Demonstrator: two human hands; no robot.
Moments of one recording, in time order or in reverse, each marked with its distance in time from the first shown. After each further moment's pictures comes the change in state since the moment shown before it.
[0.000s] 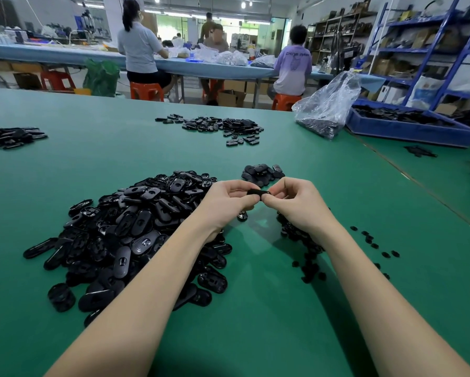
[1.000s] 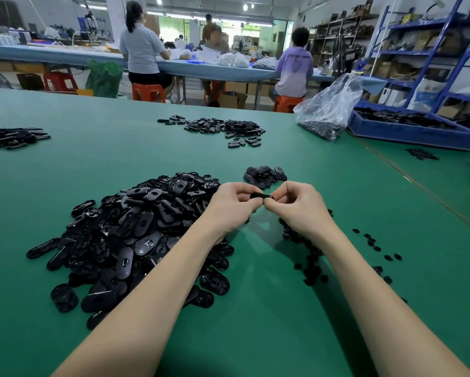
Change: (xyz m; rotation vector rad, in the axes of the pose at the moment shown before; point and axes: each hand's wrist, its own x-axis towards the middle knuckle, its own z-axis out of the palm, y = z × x) left_hand 0.003 -0.004 0.007 0.135 0.059 0.034; right_hand -0.003 -0.001 0.005 -0.105 0.070 -0.003
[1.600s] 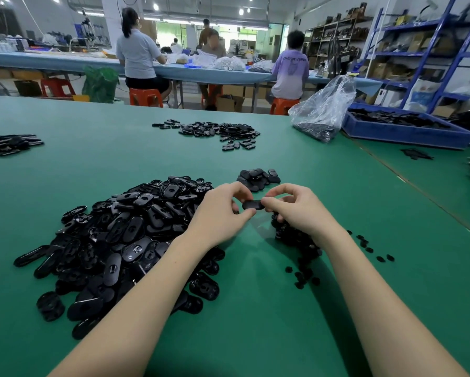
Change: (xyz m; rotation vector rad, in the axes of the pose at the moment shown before) left_hand -0.004 -0.005 -0.004 0.563 0.069 0.342; right_hand 0.006 0.004 -0.019 0.062 -0.130 0.160
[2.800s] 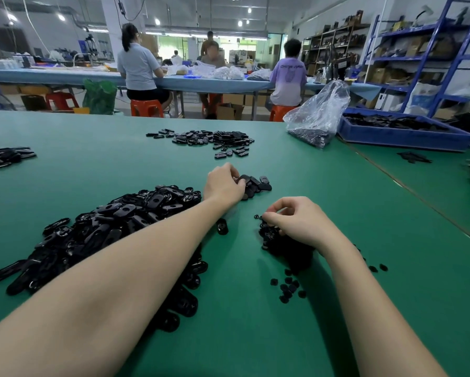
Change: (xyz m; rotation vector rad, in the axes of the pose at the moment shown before) left_hand 0.106 -0.009 0.044 0.123 0.146 -0.284; right_hand 0.002 0.010 -0.027 -0.234 -0.031 0.034
